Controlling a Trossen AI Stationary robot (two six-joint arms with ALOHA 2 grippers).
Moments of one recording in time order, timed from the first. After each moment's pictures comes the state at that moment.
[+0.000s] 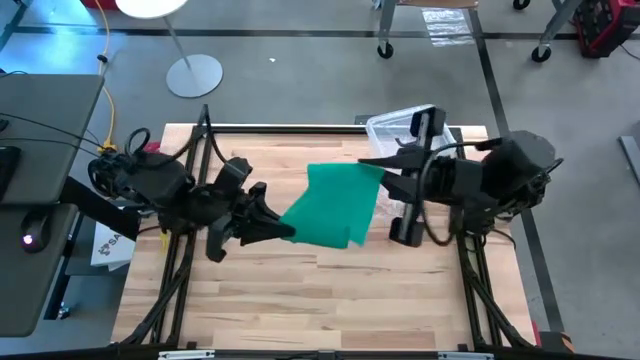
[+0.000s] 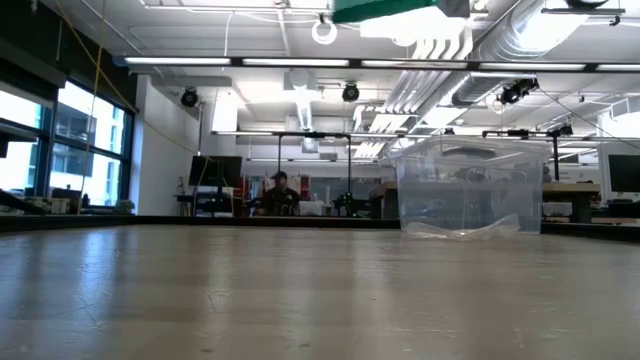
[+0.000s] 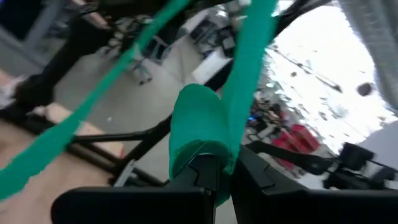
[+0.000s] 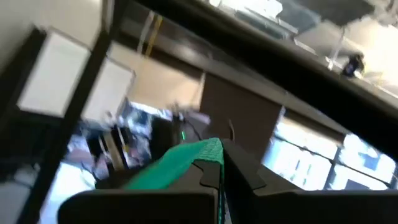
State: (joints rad) left arm -0.48 1.53 2.09 -0.57 -0.27 -0.81; right arm 0.45 1.70 2.34 -0.18 0.44 -0.61
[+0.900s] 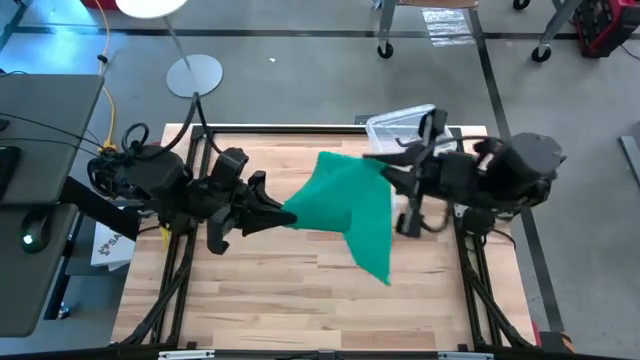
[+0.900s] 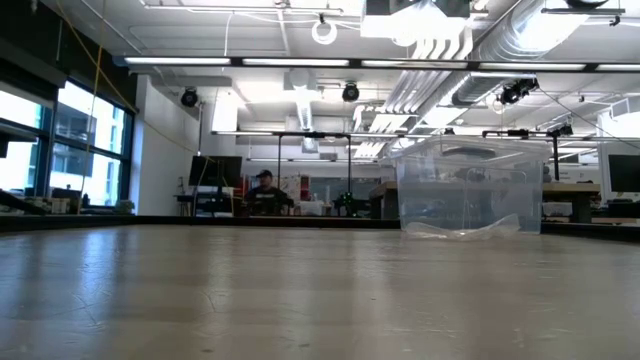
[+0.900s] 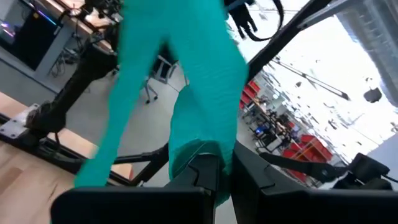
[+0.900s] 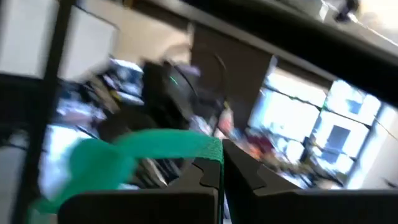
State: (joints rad) left arm -0.46 1.52 2.09 -0.52 -0.30 -0.73; right arm 0.47 1.66 2.34 -0.43 0.65 -0.47
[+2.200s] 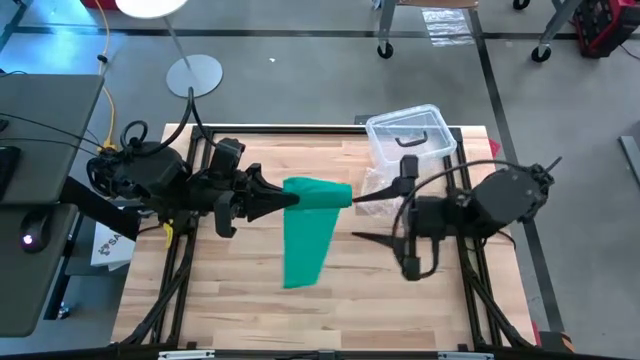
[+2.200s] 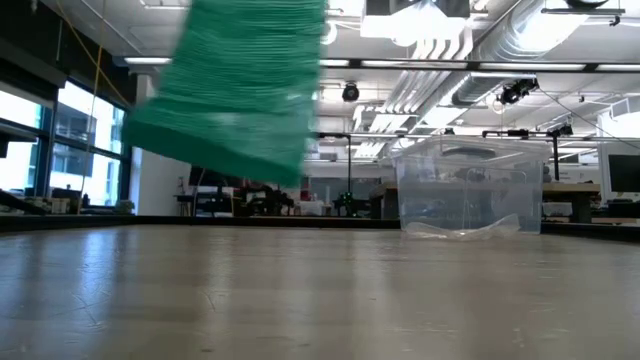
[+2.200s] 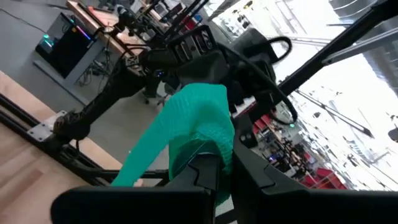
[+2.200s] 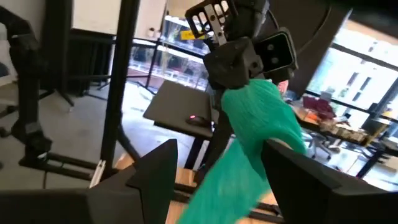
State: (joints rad) left arm -0.44 1.51 2.09 -0.52 -0.43 -0.80; right arm 0.55 1.70 2.34 -0.69 0.57 -0.27
